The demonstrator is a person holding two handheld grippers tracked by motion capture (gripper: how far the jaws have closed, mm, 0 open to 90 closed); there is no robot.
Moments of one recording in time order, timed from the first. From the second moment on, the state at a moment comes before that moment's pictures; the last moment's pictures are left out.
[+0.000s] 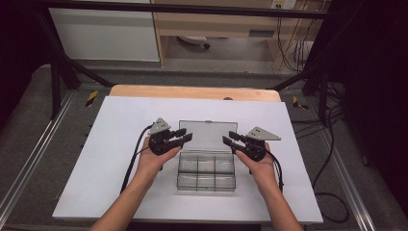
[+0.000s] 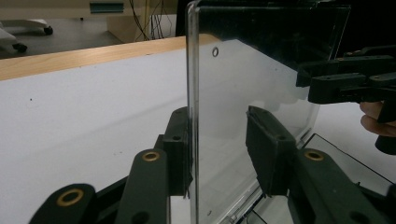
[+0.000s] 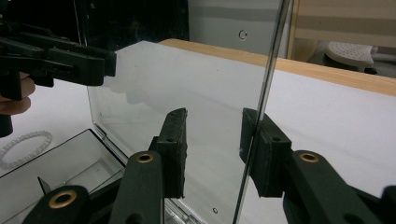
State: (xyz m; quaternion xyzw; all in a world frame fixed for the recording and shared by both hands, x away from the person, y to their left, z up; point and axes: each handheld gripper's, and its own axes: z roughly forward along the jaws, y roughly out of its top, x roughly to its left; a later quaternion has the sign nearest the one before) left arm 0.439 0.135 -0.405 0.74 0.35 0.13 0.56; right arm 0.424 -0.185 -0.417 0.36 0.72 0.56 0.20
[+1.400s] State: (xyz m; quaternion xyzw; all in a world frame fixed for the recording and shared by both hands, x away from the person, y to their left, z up) left arm 0.449 0.134 -0.412 0.73 0.37 0.13 0.57; right arm 0.432 -0.184 -0.423 0.38 0.71 0.56 0.18
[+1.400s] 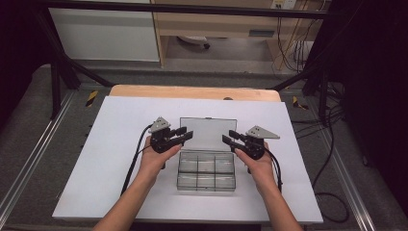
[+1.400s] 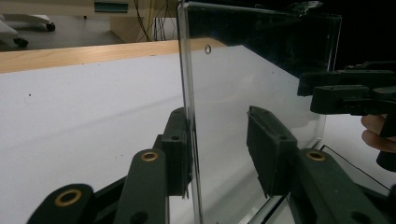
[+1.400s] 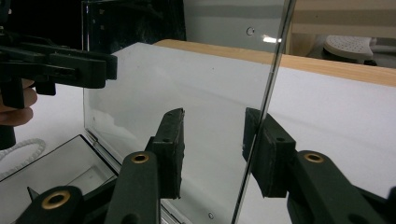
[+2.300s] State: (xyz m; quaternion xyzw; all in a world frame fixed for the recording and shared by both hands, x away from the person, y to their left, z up) left arm 0.455 0.130 -0.424 0.73 0.39 0.12 0.55; right arm 0.439 -0.184 -0.433 0.39 0.71 0.55 0.17
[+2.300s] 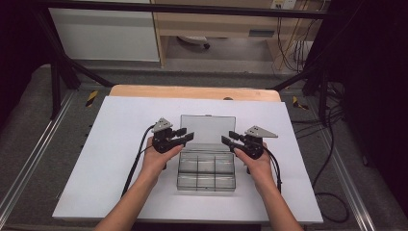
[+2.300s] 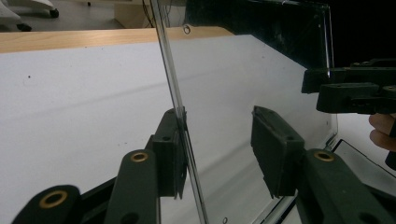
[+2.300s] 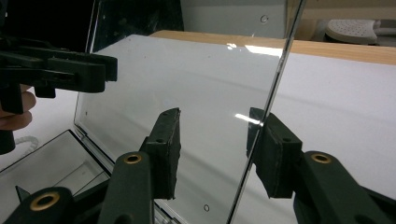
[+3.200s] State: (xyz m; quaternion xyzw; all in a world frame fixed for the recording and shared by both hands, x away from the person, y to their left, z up) left arm 0.459 0.129 -0.434 0.74 0.40 0.11 0.53; right arm 0.441 -0.182 -0.441 0.41 0.72 0.54 0.15
